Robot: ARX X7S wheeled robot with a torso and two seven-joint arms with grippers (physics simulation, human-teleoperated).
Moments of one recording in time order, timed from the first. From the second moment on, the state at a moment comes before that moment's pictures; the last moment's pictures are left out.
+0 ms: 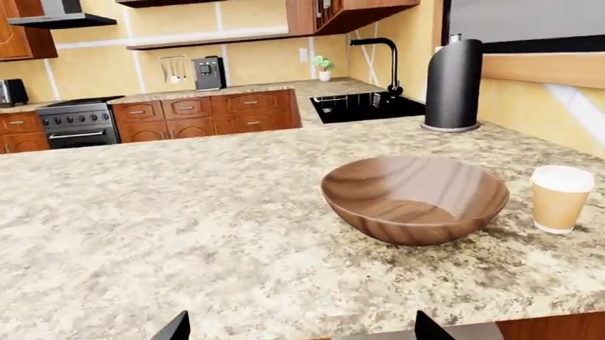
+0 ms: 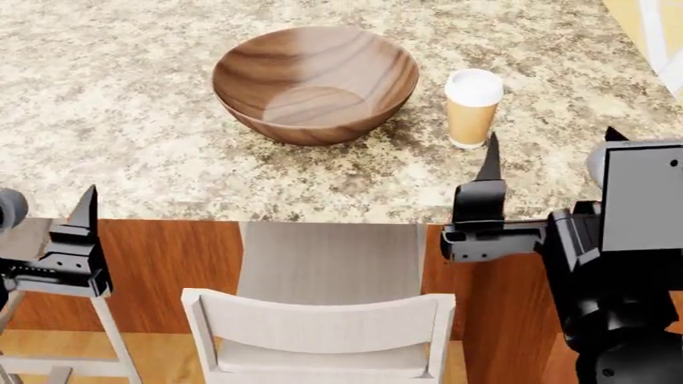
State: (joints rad) left arm -0.58 -0.56 0.14 0.60 -0.91 -0.96 -0.58; right arm 0.62 0.63 -0.12 -0.49 0.85 0.78 0.44
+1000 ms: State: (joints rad) left arm -0.69 -0.64 -0.02 0.59 -1.23 -1.19 -0.69; right arm 0.69 0.73 -0.04 -0.47 1.00 0.91 0.43
